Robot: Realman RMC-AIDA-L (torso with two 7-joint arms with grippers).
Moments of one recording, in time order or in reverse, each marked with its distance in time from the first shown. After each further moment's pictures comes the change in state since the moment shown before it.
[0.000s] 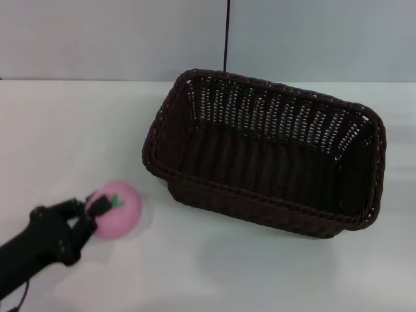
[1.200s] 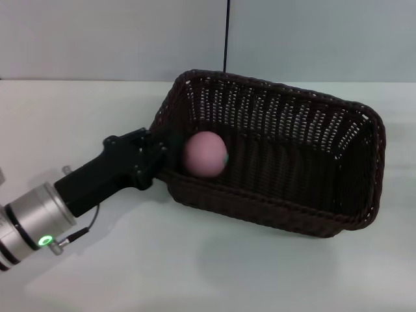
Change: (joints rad) left arm -0.270 -0.004 -0.070 -0.174 -0.007 -0.202 0.066; right arm 0.030 0.000 -0.006 0.055 0.000 -0.009 -0.023
